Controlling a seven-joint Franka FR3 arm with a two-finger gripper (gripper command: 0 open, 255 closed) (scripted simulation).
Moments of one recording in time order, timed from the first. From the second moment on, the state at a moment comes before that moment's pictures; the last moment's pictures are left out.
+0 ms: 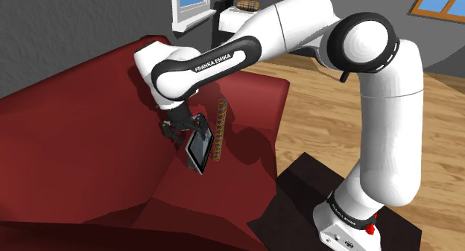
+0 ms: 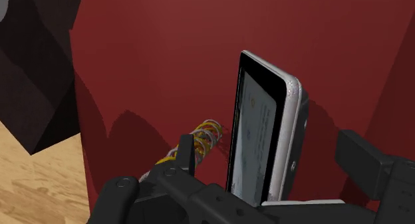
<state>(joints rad) 0.06 0.52 0.55 -1.65 -0.31 1.71 1.50</state>
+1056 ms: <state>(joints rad) 0.07 0.57 0.54 -1.68 -0.33 1.77 1.52</state>
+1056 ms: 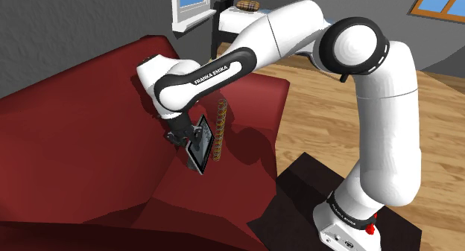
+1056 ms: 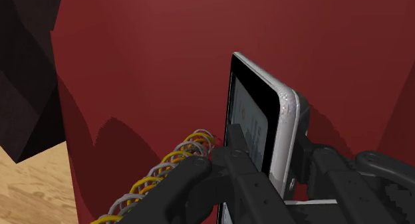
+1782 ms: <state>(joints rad) 0.06 0.52 0.55 -1.63 -0.30 1.68 1.50</state>
